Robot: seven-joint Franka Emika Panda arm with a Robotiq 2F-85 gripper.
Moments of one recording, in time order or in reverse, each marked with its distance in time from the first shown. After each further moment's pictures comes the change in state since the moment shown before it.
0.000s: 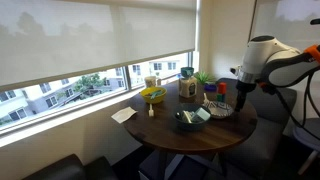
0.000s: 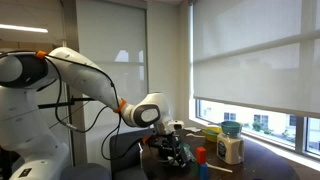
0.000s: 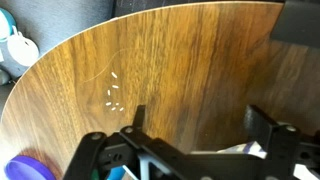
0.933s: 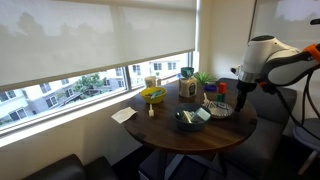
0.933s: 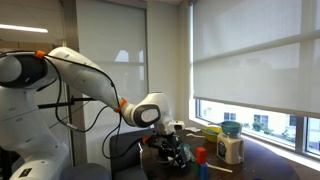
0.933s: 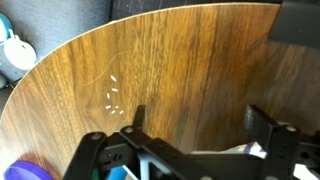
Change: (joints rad) arm 0.003 -0.001 -0.011 0.003 0.025 -0.011 -0.010
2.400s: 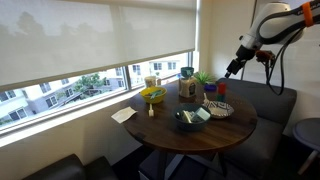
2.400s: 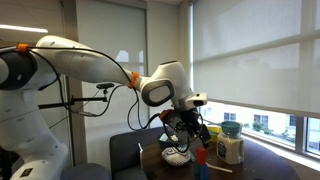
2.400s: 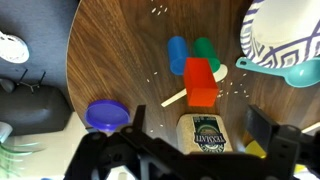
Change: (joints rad) arm 0.025 0.013 -0.180 0.290 0.346 -0.045 -0.054
